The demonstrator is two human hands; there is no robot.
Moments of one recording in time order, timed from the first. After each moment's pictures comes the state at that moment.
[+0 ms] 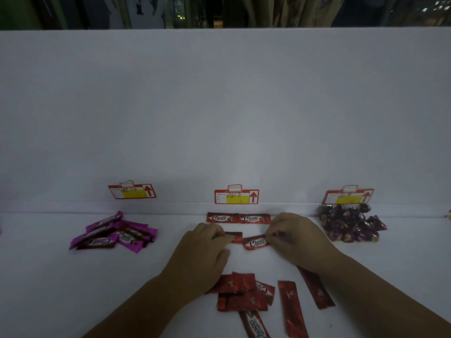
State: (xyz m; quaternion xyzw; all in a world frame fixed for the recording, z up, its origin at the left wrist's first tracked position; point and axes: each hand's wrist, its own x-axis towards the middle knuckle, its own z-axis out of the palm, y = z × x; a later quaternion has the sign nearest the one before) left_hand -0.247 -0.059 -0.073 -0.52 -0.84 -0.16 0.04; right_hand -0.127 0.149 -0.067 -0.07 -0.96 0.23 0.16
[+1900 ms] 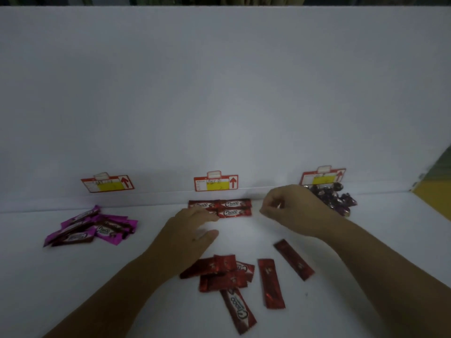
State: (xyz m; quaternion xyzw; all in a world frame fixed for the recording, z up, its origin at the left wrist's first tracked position) left_hand -0.244 -0.054 -0.061 -0.48 -0.84 -0.27 -0.05; right_hand -0.106 0.154 -0.021 -0.18 -0.93 0.28 0.12
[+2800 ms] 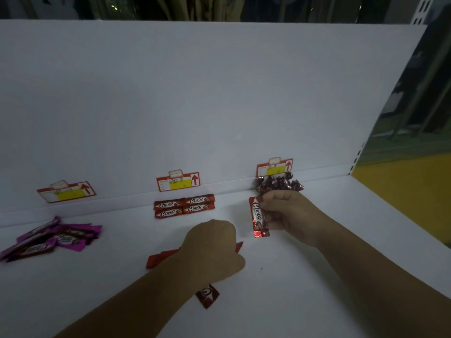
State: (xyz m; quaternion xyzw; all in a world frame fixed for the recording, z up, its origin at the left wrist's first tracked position) left_hand -0.140 0.000 -0.024 -0.53 -0.84 -0.07 -0.10; right_hand -0.032 0.156 -0.027 -0.23 -0.63 0.73 0.15
